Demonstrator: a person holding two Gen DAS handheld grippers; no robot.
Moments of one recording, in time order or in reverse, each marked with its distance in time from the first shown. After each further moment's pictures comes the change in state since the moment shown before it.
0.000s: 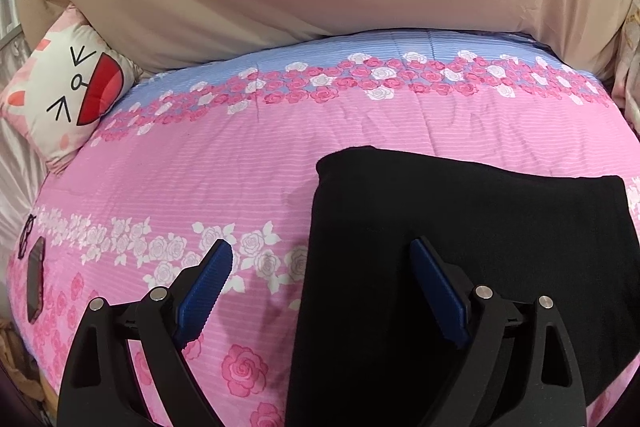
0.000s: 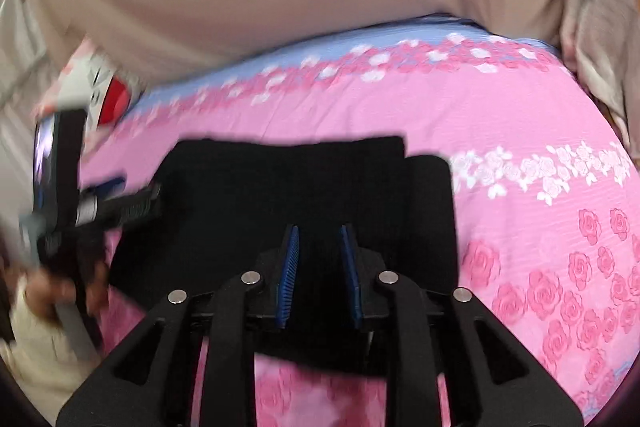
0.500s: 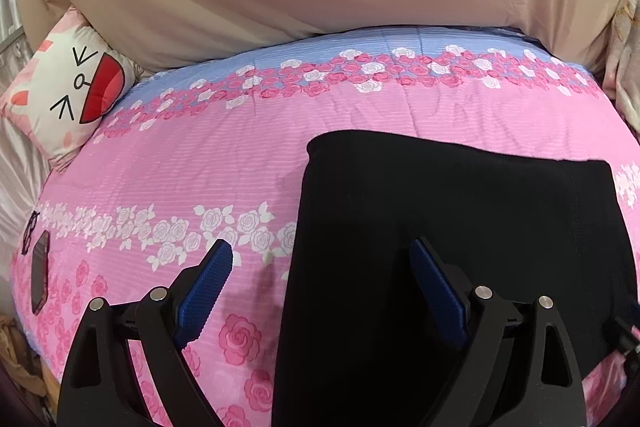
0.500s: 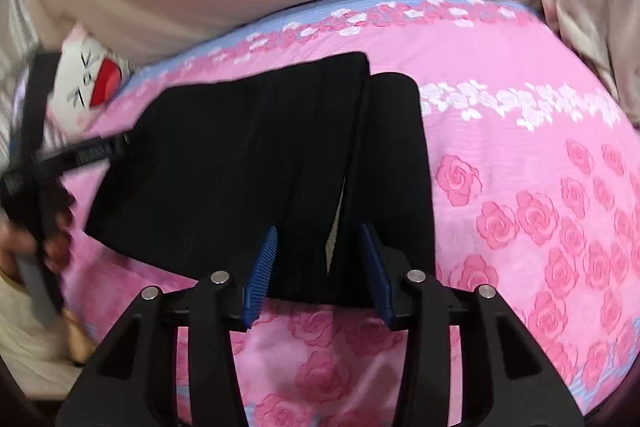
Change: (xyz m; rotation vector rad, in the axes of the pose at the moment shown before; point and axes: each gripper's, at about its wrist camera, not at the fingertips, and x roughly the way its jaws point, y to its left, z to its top) left arm -0.021 -0.009 -0.013 0.018 0.006 0.001; right arm -0.006 -0.027 -0.045 0.080 0.015 0.013
